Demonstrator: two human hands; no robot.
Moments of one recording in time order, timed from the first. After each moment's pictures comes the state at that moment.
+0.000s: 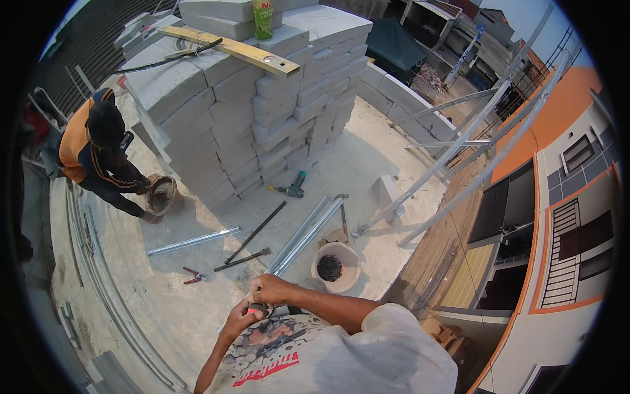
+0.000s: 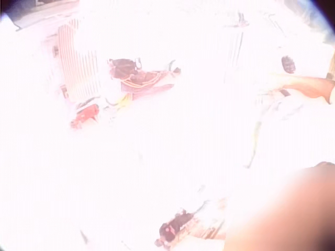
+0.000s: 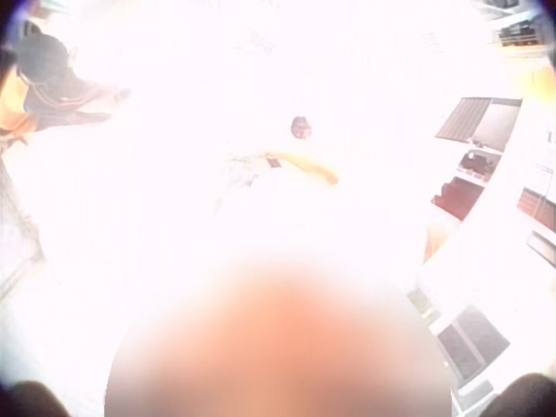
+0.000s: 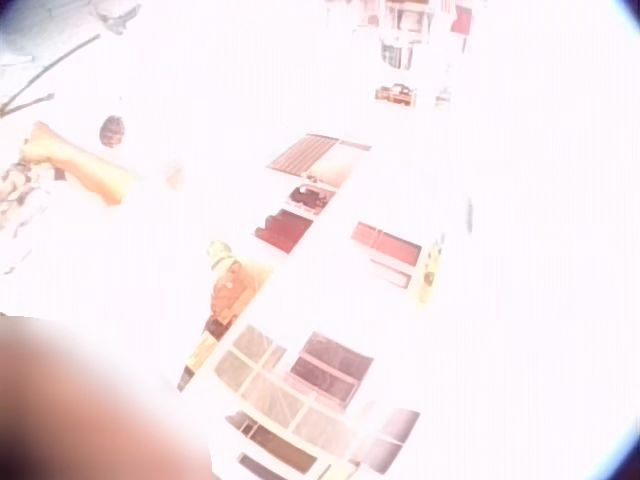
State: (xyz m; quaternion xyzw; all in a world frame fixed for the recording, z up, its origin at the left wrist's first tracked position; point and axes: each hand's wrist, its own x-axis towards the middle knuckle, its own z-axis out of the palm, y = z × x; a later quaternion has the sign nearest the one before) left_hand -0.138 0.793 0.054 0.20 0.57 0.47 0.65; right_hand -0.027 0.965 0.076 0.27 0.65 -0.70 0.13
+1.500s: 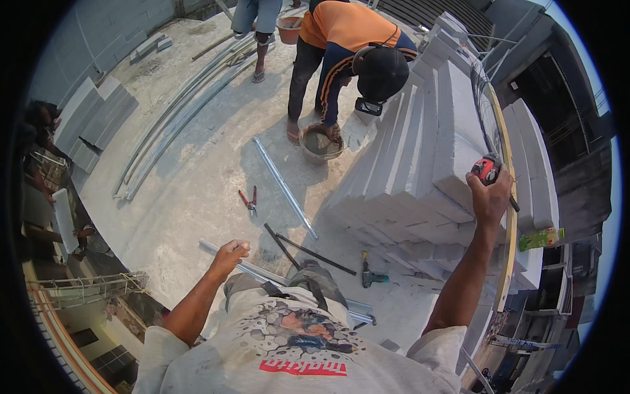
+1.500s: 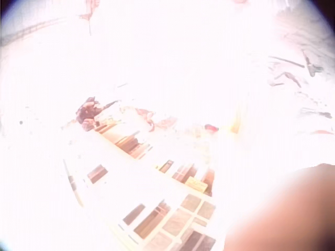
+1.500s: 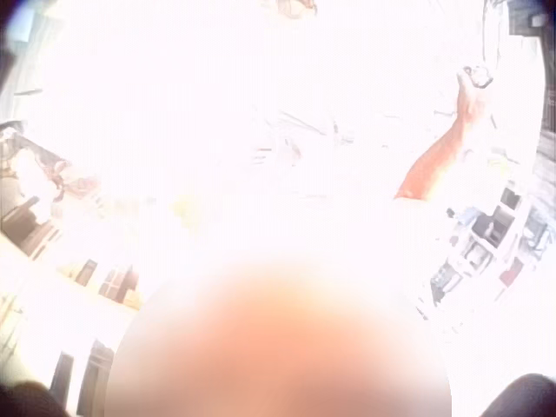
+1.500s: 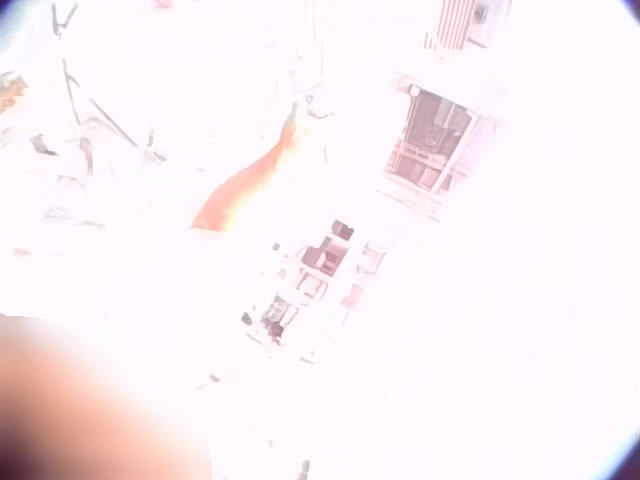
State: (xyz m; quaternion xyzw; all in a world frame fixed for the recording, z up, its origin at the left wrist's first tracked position) left_hand -0.290 0.719 -0.031 -0.17 0.69 0.65 0.27; right_hand -0.423 1.216 0.277 0.11 0.94 -0.08 -0.32
